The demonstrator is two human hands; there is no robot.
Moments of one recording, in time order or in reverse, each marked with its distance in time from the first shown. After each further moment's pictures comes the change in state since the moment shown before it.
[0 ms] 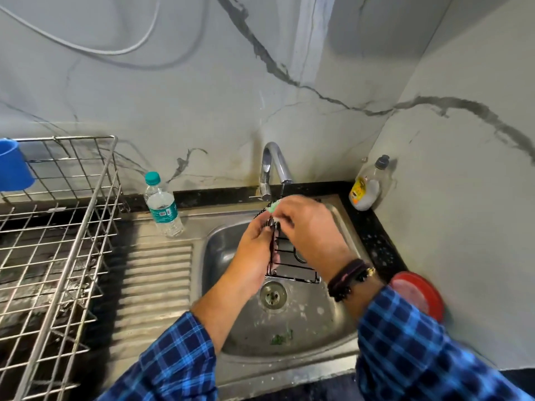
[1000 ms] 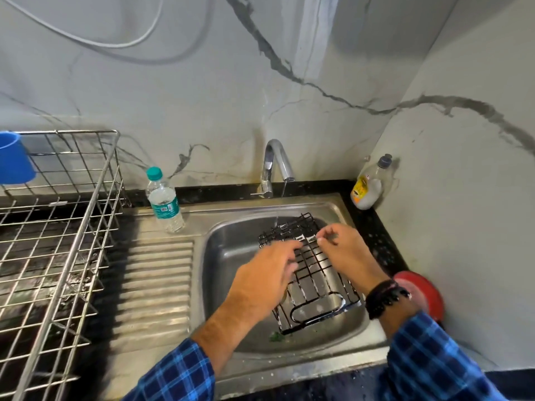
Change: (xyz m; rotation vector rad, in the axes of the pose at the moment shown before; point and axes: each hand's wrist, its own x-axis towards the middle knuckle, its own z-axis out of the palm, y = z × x) left_hand -0.030 -0.038 -0.022 1.193 -0.091 0.735; right_hand -0.057 0.055 0.000 0.327 -0.182 0.727
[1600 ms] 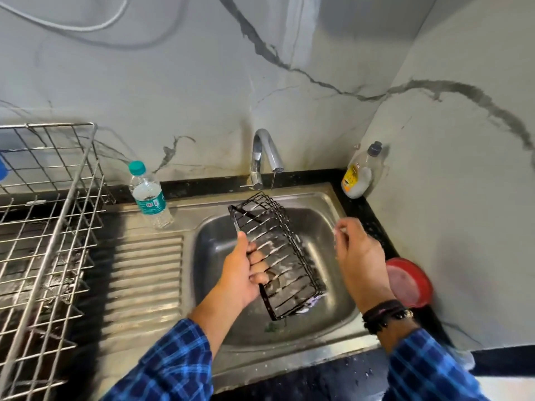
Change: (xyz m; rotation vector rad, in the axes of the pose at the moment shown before) left_hand 0.021 -0.019 0.017 -1.642 0.097 -1.140; right_hand -0.026 0.035 -0.006 -0.285 0.393 -0.239
